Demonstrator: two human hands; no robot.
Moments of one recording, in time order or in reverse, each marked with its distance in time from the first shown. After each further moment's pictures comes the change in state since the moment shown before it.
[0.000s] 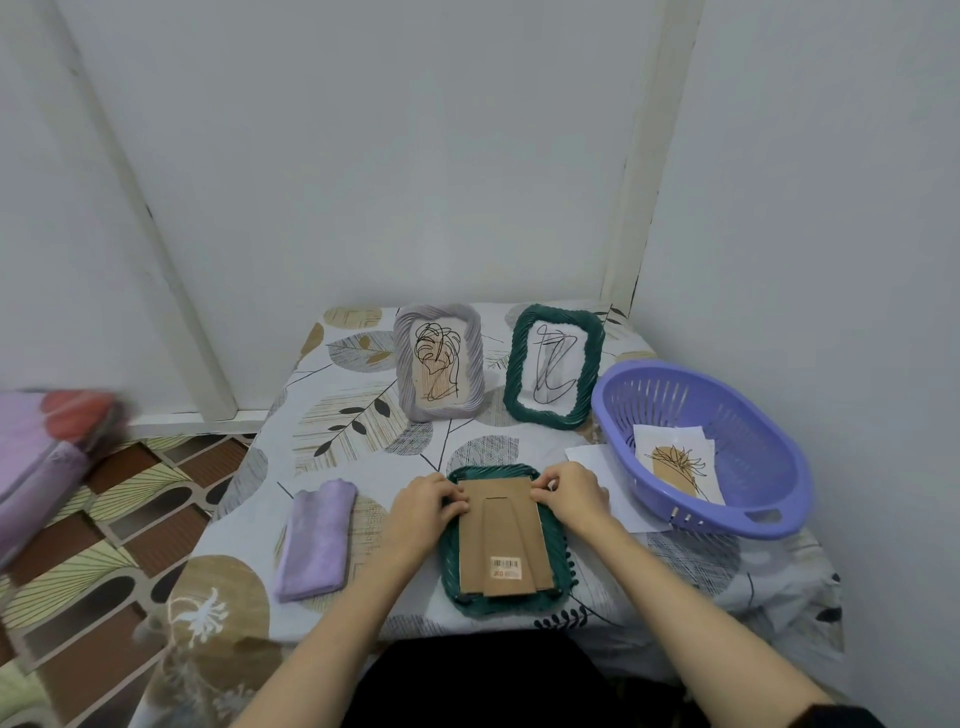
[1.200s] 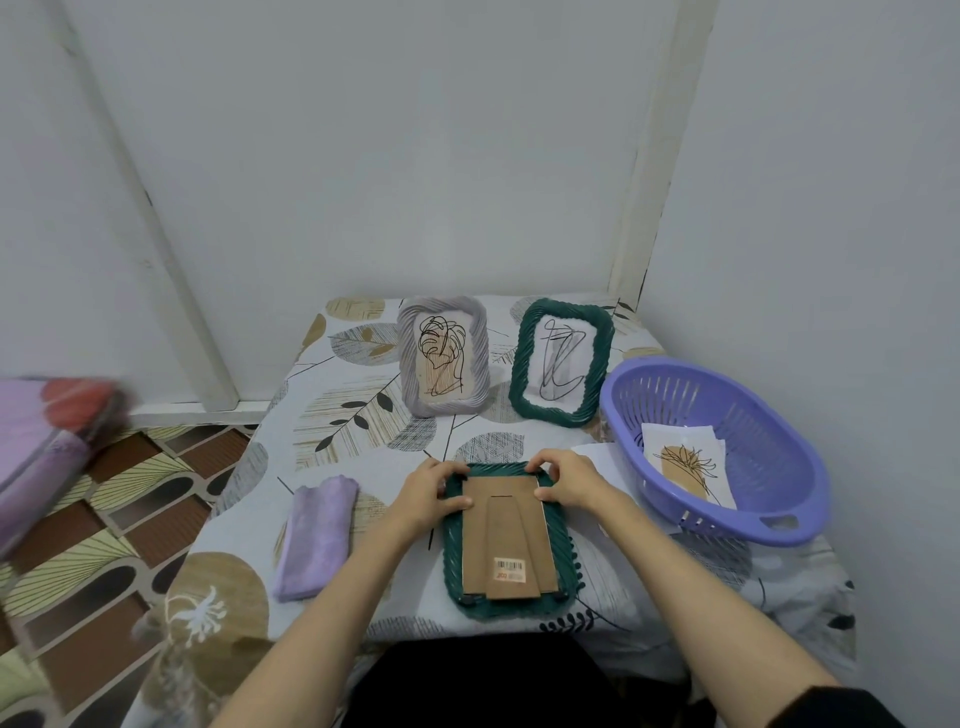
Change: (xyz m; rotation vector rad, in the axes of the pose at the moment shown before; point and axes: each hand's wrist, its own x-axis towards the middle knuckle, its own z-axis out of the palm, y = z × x) left_hand 0.018 -0.006 -0.009 -0.098 -0.172 -0.034; right_hand 0.033 -0.001 -0.007 -0.073 -0.215 -0.182
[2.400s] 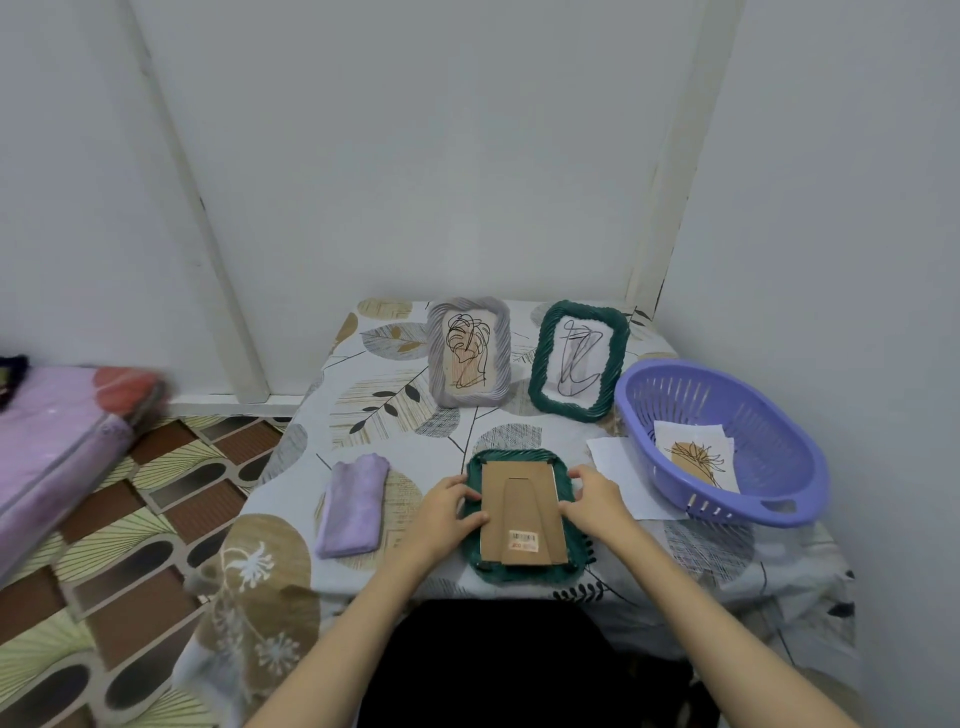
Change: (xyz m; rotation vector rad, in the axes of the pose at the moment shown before) left_hand -0.062 0.005 0.013 -0.013 0.069 -0.088; right_hand -0.082 -0.031 0.011 0.130 0.097 0.152
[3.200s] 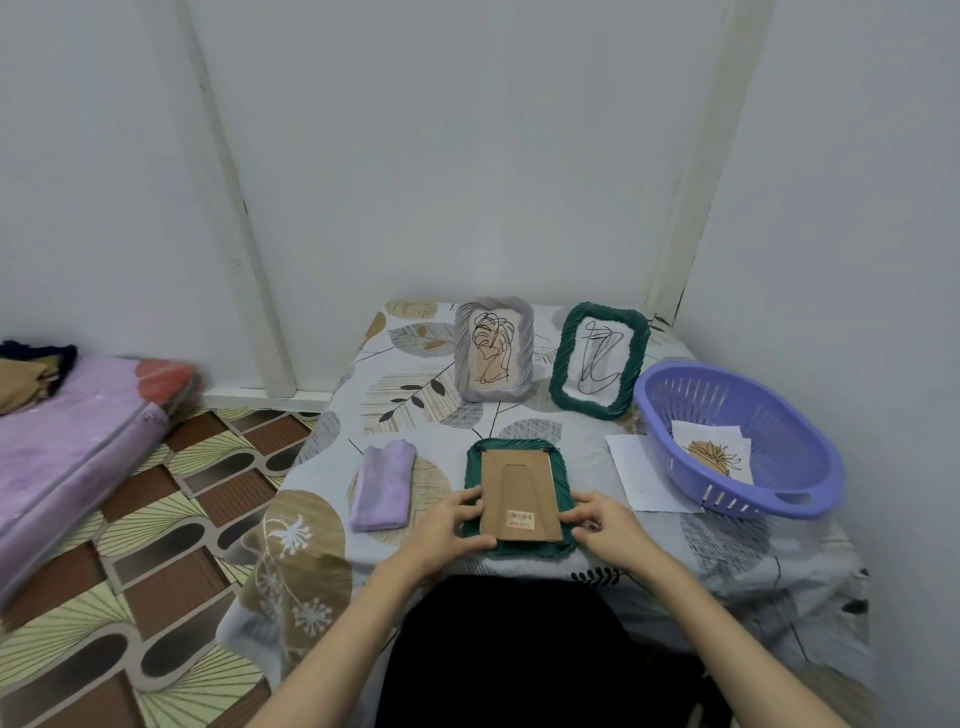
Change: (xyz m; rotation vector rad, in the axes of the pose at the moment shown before) left_hand -0.044 -0.020 -0.010 -0.064 -0.118 0.065; right_hand -0.034 0.019 0.017 -0.023 -0.119 -0.177
